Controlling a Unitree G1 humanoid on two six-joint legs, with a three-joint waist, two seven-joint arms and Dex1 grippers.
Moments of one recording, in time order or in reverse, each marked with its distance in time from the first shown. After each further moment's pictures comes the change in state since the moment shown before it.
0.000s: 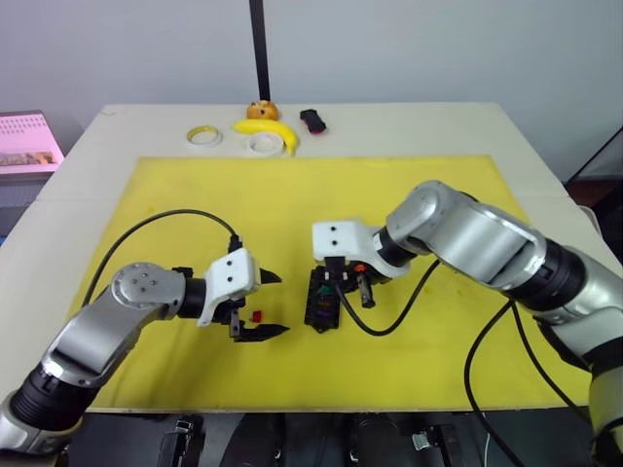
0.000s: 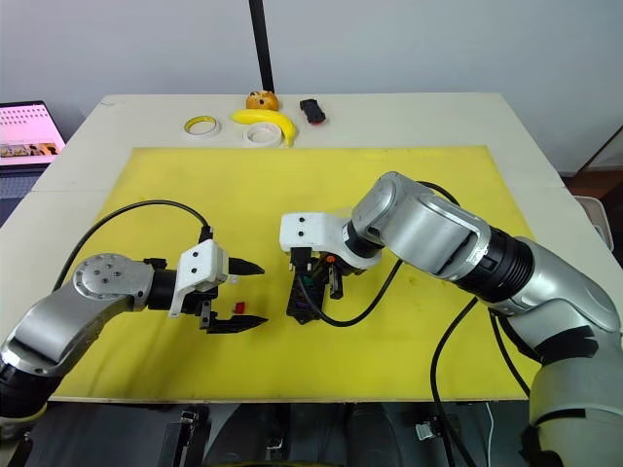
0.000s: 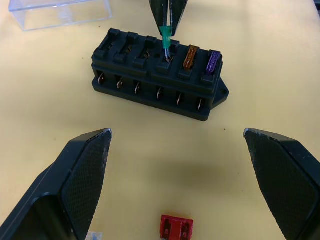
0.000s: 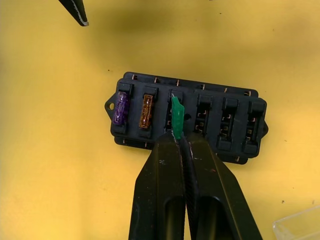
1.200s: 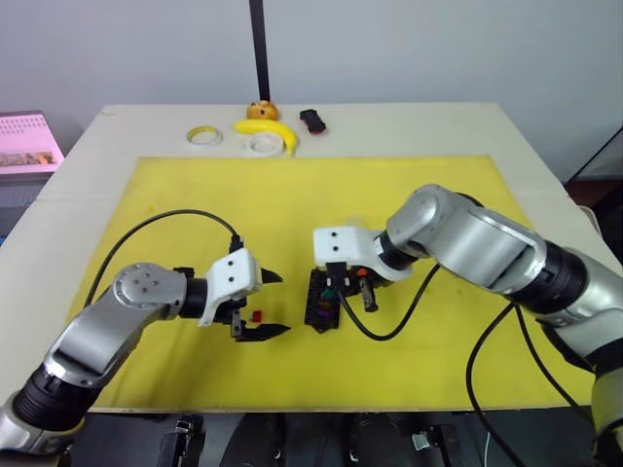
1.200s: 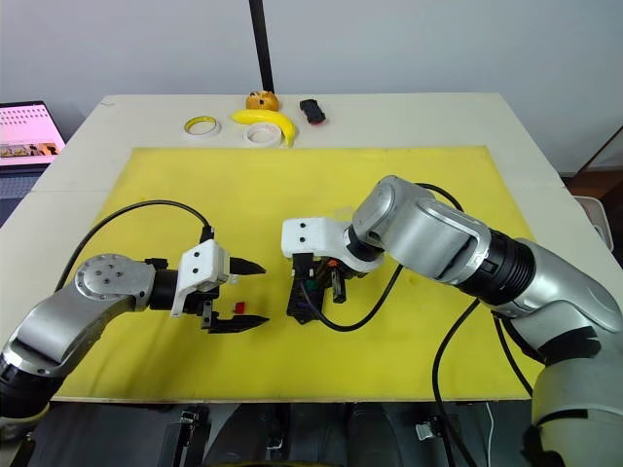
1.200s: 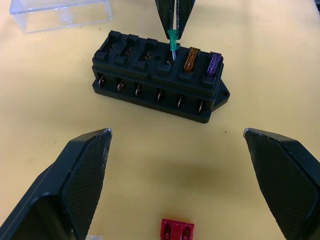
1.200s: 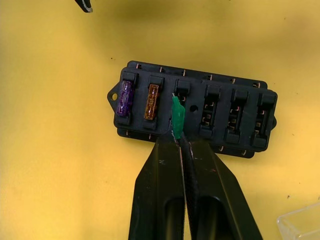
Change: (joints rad) left arm 0.000 -0.011 0.000 -0.002 0.010 0.001 0.002; right arm 0.001 -0.005 0.023 -0.020 -0.019 0.002 0.008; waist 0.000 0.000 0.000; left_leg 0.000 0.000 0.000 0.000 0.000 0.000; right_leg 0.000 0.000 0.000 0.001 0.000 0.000
